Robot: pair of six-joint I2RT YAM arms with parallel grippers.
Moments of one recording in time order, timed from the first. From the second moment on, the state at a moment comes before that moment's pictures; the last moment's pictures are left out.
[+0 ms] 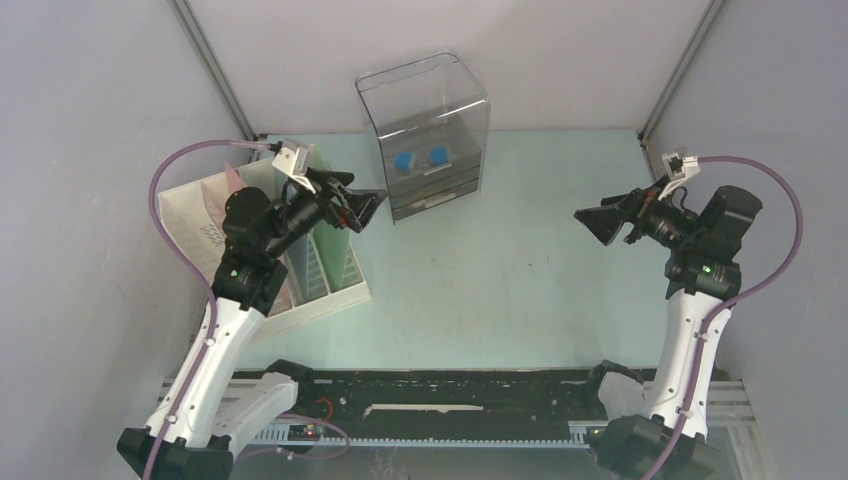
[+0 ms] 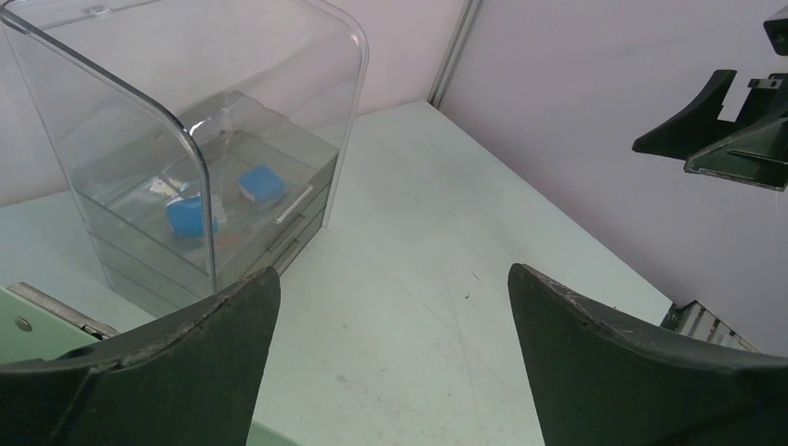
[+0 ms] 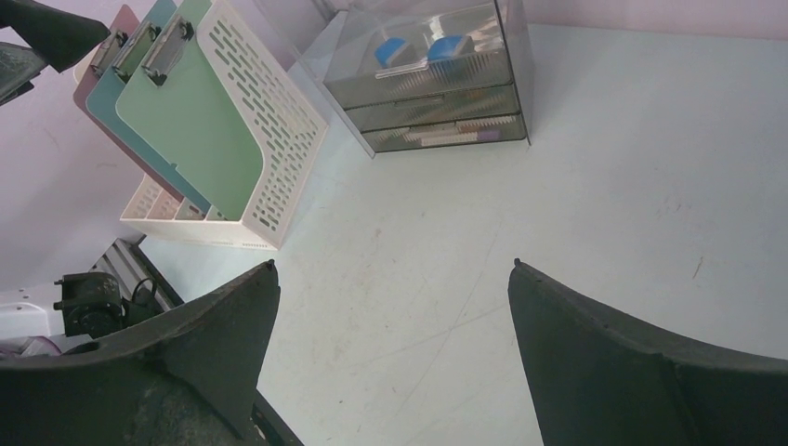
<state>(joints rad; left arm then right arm) -0.27 0.87 0.98 -0.04 0.46 -0.31 -0.45 0.91 1.03 -0.40 -1.15 0.13</state>
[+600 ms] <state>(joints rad) -0.27 0.88 0.98 -0.04 0.48 -0.31 -0.46 0.91 1.03 -0.40 -1.17 0.12</state>
